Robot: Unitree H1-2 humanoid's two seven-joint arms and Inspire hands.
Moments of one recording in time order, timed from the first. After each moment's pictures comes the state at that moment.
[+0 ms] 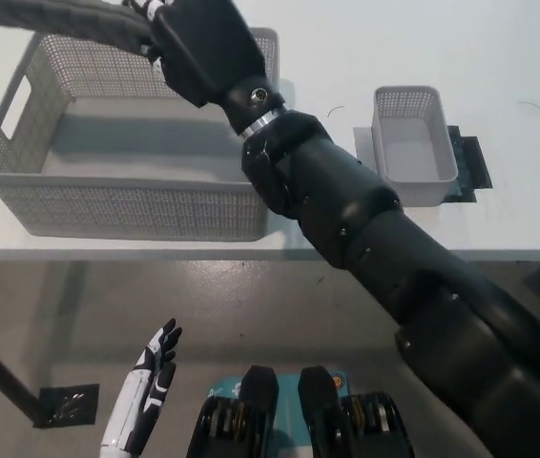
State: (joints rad) left_arm 0.01 0.09 -0.06 0.27 0.18 -0.43 0.02; right_arm -1.30 0.11 0.55 1.21 -0.95 -0.19 -0.70
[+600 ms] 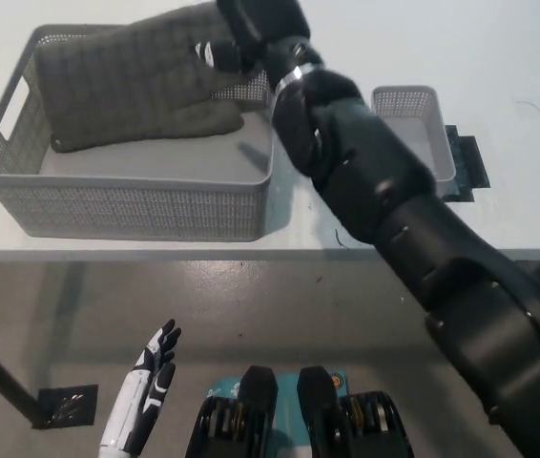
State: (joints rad) left_arm 0.01 0.09 -0.06 0.27 0.19 -0.43 0.02; right_arm -1.27 0.05 0.35 0.97 -0.75 -0.10 -0.32
